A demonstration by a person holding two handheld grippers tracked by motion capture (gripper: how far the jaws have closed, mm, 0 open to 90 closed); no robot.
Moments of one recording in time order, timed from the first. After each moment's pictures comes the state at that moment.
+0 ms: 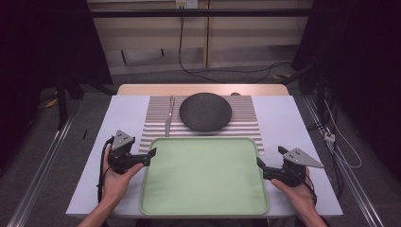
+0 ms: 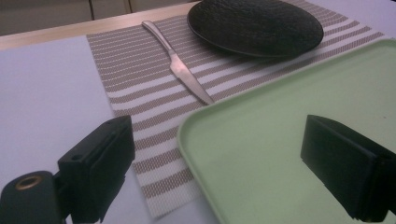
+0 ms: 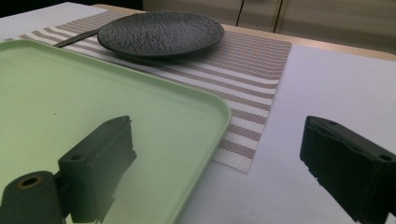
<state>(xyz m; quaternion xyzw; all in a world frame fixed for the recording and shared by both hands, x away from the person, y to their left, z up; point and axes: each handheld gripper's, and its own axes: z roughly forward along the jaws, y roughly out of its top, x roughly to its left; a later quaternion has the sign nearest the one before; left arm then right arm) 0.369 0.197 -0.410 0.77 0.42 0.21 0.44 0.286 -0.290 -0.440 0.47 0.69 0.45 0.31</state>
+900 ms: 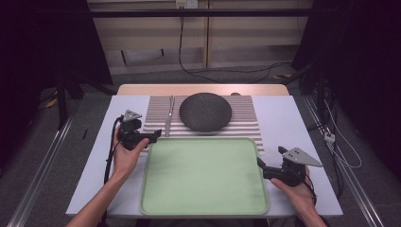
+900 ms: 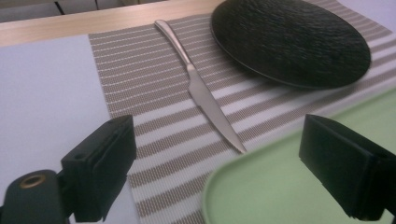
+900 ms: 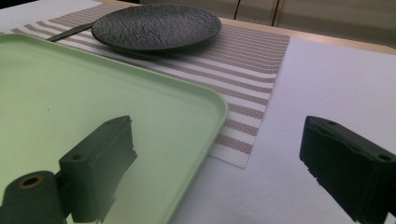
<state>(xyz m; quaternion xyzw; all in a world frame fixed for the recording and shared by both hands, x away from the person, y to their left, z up) 0.440 0.180 -0.403 0.77 0.46 0.19 0.41 0.288 -0.290 -0.441 0.48 0.69 0.44 0.31</state>
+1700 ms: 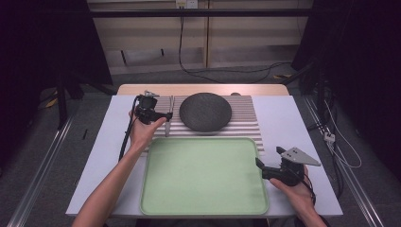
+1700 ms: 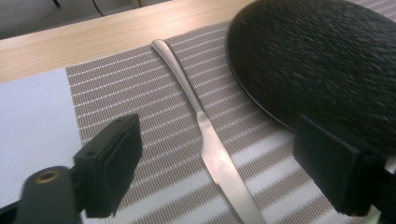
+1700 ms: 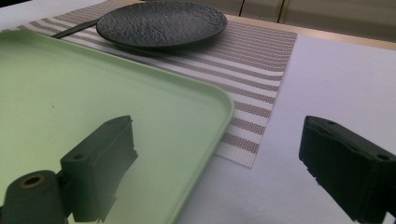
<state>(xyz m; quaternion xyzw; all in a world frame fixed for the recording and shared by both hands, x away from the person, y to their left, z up) 0.529 0.138 -0.408 0.79 0.46 0.17 0.37 0.290 -0.288 -0.443 0.48 0.70 0.44 0.30</state>
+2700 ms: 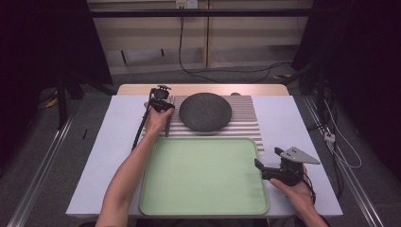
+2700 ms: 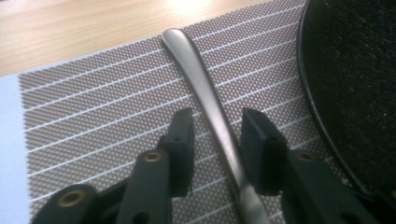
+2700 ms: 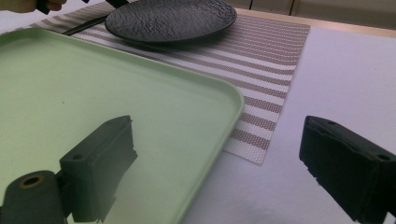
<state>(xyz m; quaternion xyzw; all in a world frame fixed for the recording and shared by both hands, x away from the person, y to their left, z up) 0.603 0.104 -0.450 0.80 0.50 0.16 0.29 0.293 -0.289 -0.445 0.48 0.70 0.45 0.28</state>
